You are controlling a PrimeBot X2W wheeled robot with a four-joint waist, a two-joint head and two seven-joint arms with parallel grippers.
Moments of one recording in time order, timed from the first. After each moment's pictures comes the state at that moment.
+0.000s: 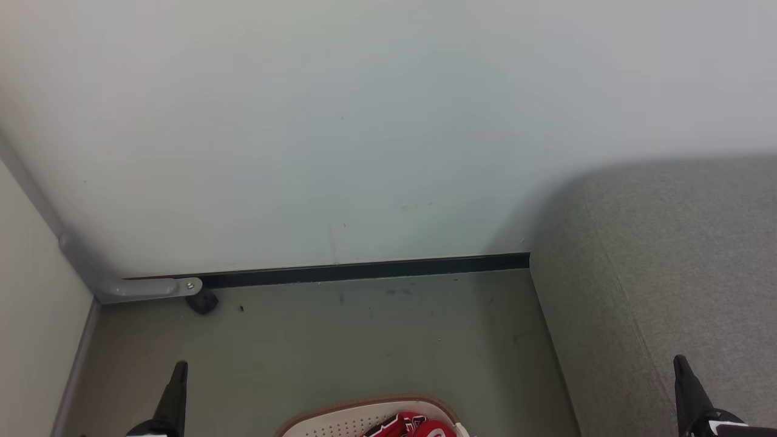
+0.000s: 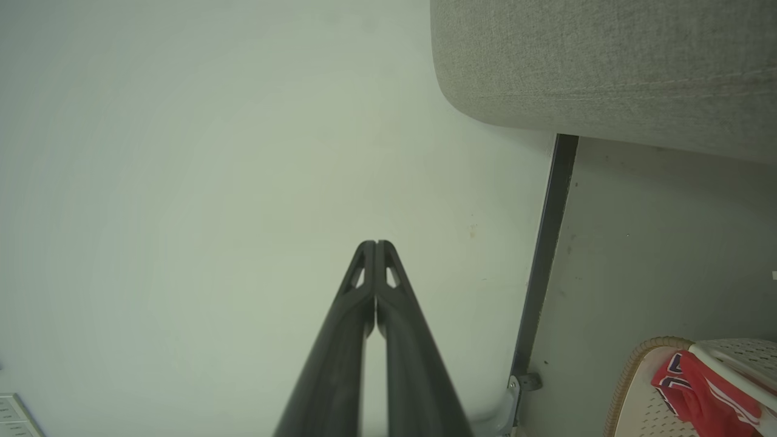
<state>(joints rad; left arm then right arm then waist) -0.08 0.04 0.09 0.29 -1.60 -0.12 0.11 -0.09 -0.04 -0.13 0.30 1.60 0.12 0.11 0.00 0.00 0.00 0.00</state>
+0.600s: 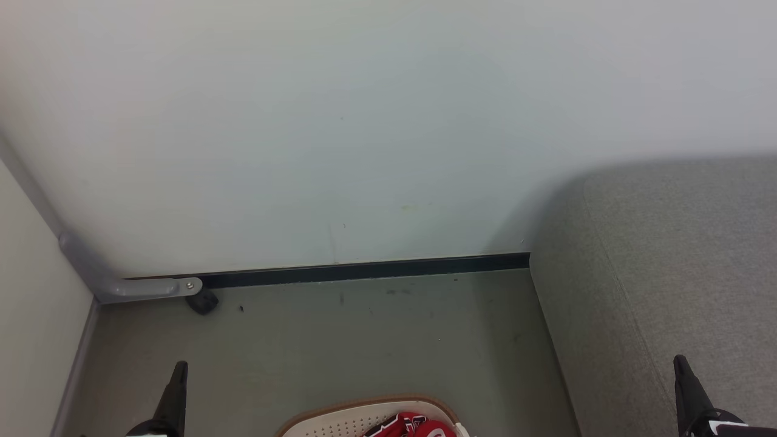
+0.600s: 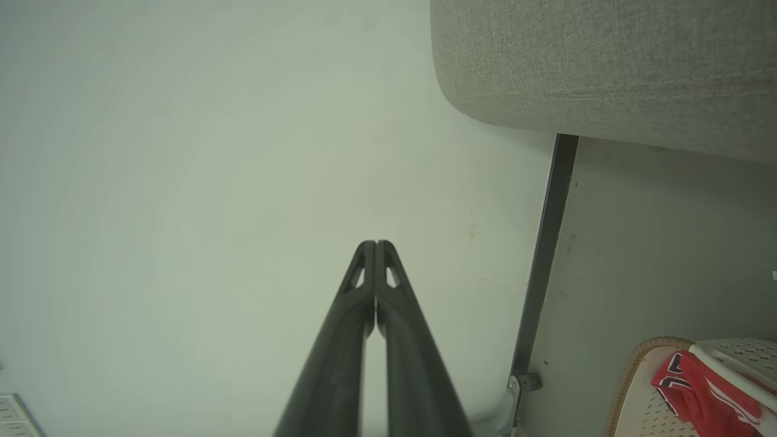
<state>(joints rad) -0.08 0.04 0.09 0.29 -1.60 -0.12 0.11 -0.09 -0.04 -0.13 0.30 1.60 0.12 0.11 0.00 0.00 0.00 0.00</state>
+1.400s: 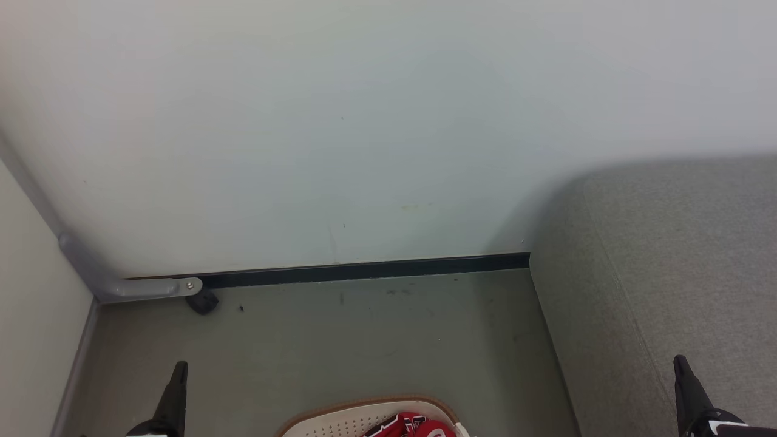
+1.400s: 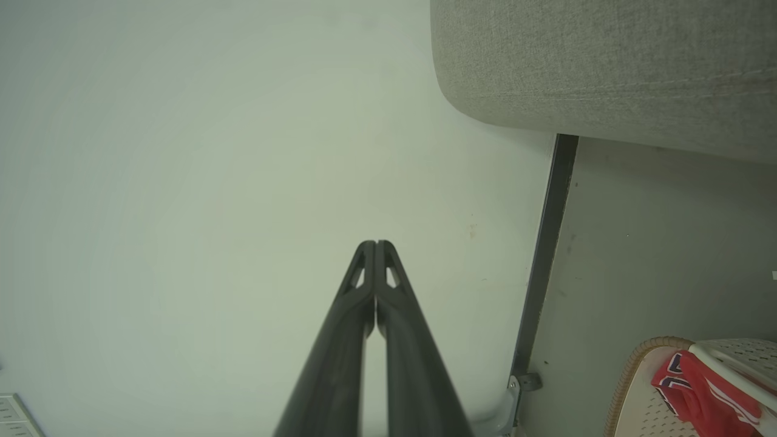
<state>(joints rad) -0.08 0.04 0.09 0.29 -1.60 -0.12 0.11 -0.09 -0.04 -0.13 0.30 1.60 0.12 0.11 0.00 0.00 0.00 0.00</state>
